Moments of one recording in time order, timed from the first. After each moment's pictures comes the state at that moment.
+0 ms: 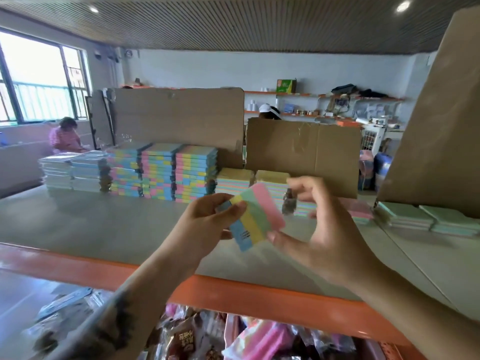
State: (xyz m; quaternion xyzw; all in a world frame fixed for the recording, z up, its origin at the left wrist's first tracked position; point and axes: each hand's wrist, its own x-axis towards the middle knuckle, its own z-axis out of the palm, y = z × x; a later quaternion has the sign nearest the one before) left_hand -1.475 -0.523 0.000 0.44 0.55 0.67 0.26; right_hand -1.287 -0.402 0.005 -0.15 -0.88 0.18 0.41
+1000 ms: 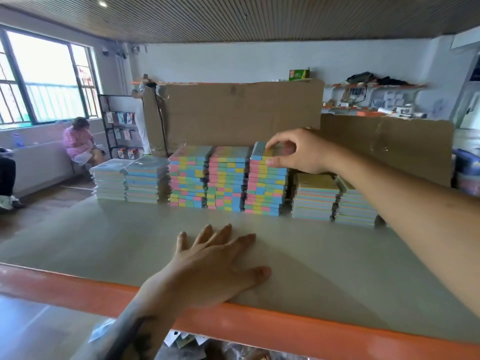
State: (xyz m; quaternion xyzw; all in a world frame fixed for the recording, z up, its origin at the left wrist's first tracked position) left_hand -1.633 -0.597 -0.019 0.55 0.83 0.01 0.09; right_hand -1.546 -0.329 0.099 -0.20 -0.95 0.08 0.22
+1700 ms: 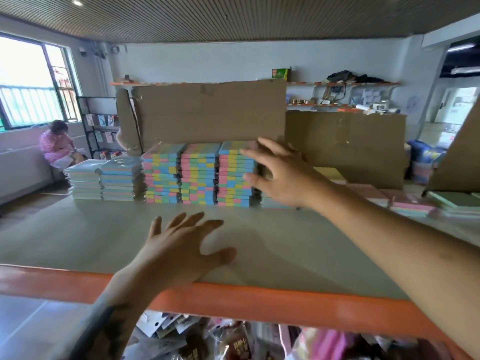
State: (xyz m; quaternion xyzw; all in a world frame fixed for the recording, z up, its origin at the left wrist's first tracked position) left_hand -1.621 -0.601 -0.013 0.54 0.84 0.08 0.01; right_hand -1.482 -0.392 0.054 -0.23 -0.94 0.03 0.24
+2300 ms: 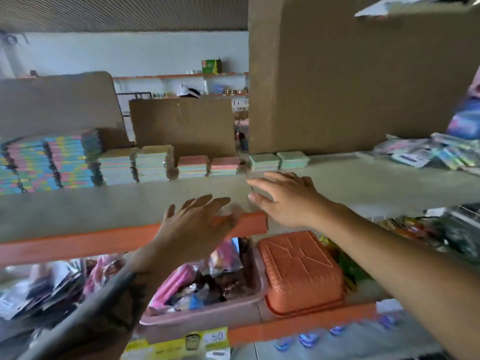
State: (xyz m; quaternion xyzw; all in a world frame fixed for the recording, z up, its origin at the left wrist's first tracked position) left_hand -1.259 -0.483 -0.022 0.63 0.76 0.13 0.01; right_hand -1.071 -0.355 -0.006 -0.40 -0.91 0.01 0.12
